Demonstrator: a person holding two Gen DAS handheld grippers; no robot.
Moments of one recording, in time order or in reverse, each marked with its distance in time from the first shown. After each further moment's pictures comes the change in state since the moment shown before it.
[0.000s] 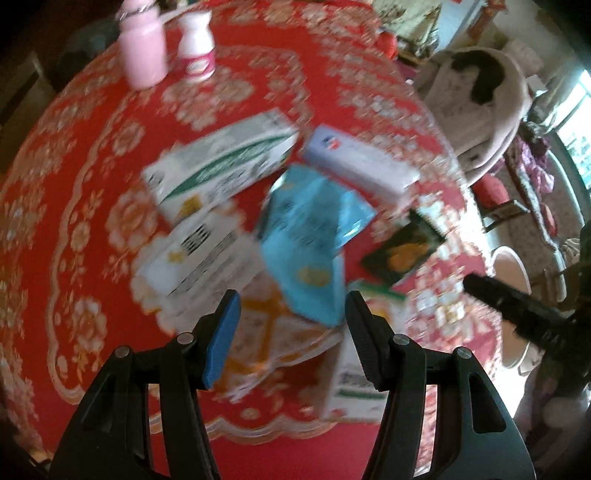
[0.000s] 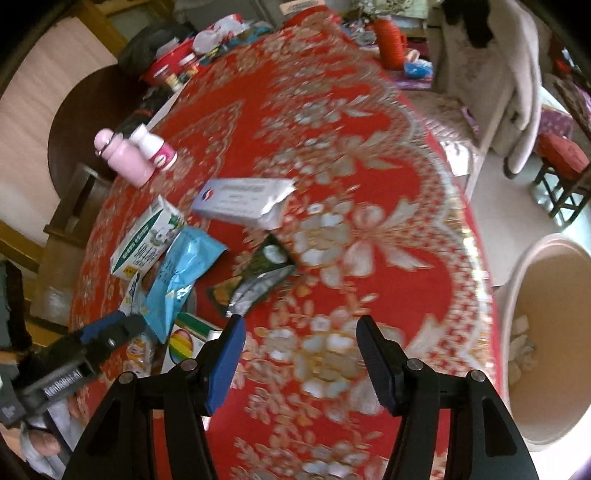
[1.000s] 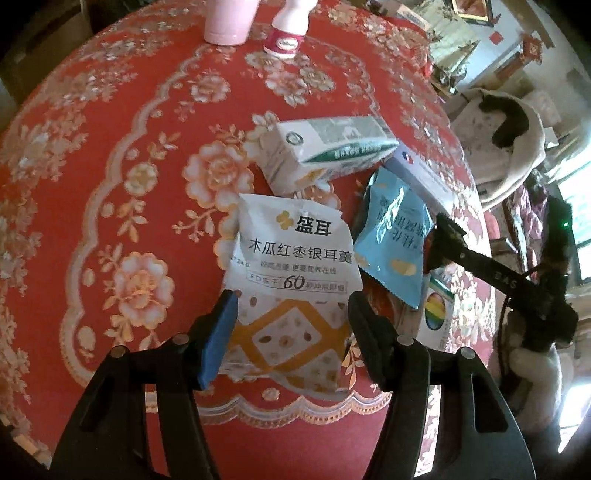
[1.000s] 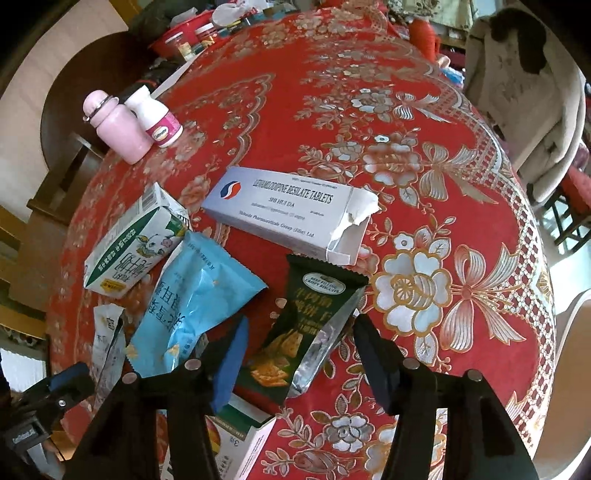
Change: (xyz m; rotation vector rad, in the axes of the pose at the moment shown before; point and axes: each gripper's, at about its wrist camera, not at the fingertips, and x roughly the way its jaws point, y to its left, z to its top) left arm -0.007 0.083 -0.016 -0.171 0.014 -0.092; right arm 0.065 0.048 0.033 -0.105 0.025 -0.065
